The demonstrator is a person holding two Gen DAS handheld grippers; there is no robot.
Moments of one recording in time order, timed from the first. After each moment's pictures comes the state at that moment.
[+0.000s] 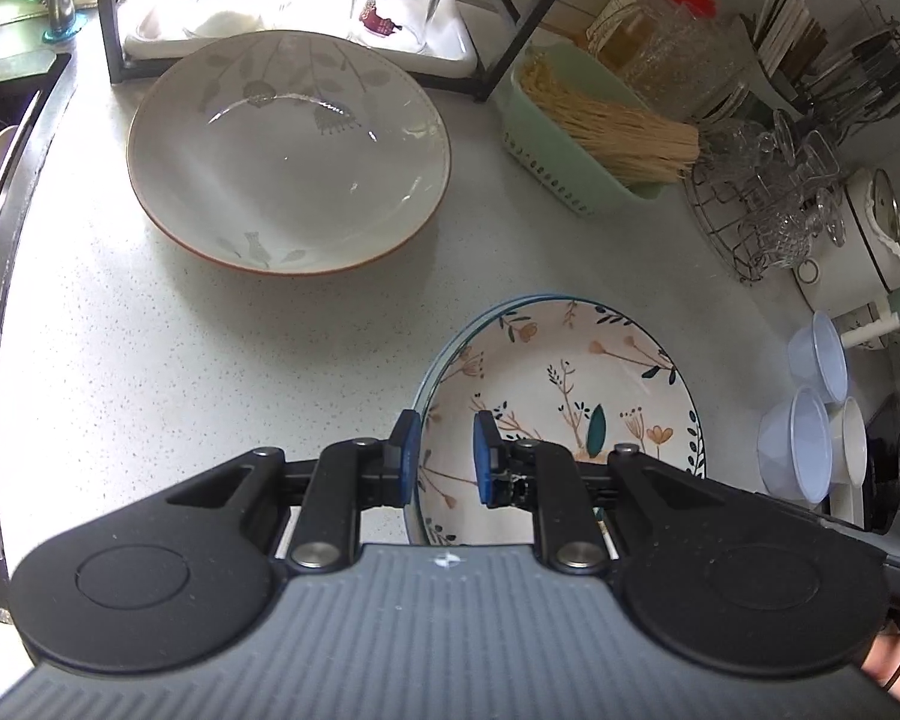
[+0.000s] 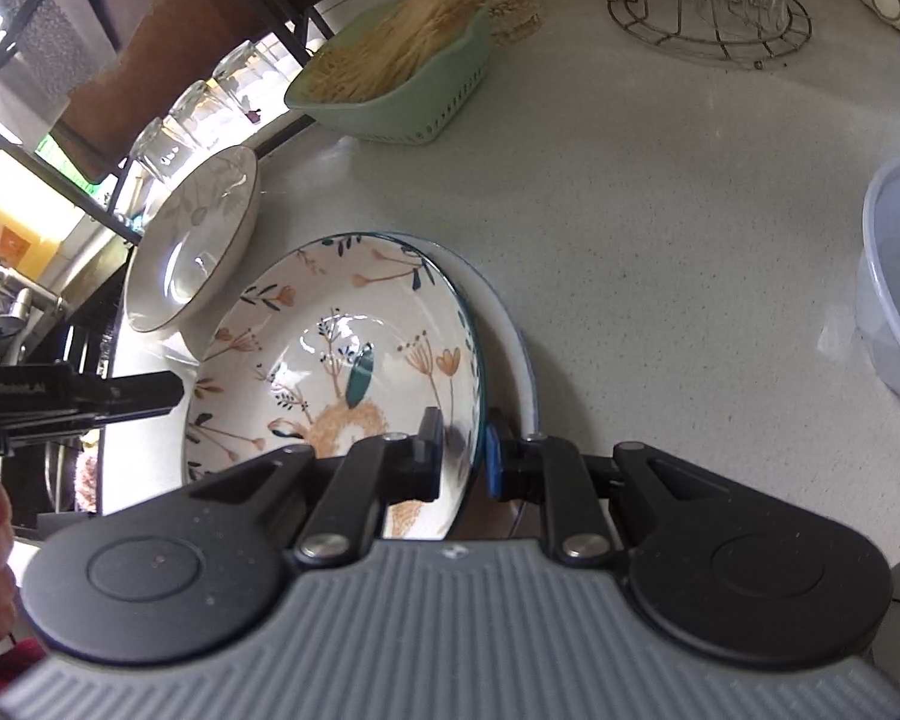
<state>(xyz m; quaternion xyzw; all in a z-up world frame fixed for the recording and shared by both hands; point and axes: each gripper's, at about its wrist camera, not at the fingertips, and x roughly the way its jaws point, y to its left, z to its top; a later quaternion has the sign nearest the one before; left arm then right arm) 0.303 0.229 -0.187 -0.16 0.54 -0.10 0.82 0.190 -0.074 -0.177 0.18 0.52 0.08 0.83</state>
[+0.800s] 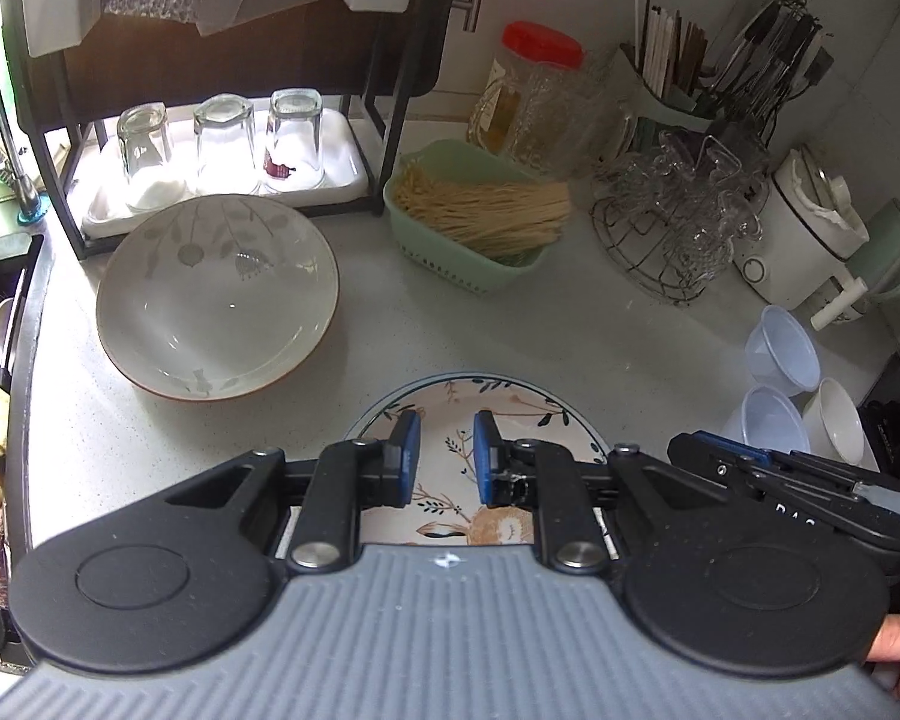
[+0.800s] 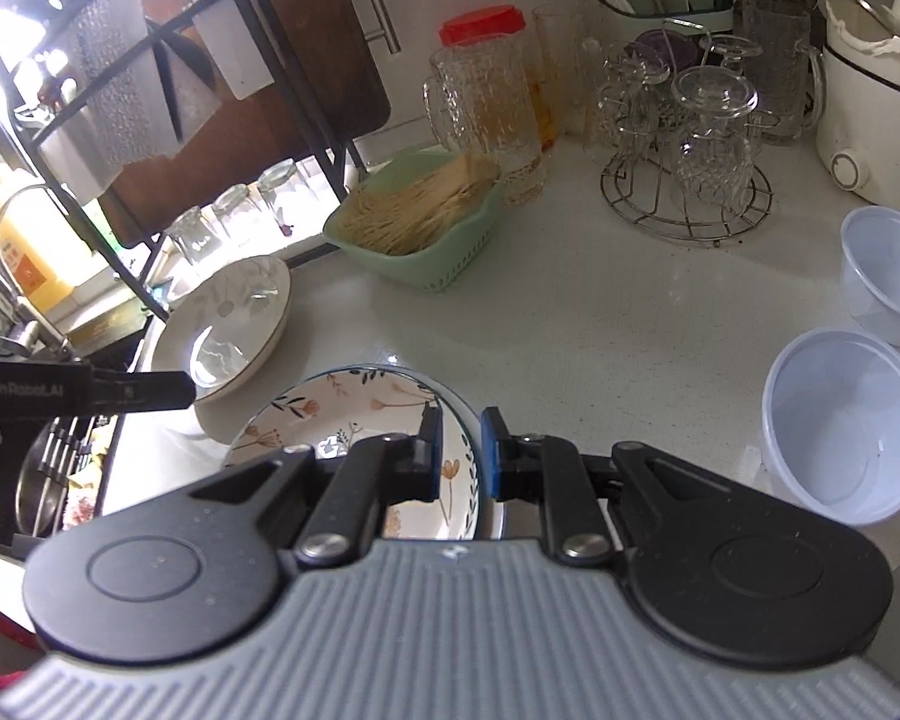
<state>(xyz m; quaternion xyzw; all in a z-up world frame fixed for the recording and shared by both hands) 0.275 0.171 -0.117 -0.08 0.45 -0.13 0.88 0.167 -0.087 -0.118 0.13 0.41 0.06 0.90</state>
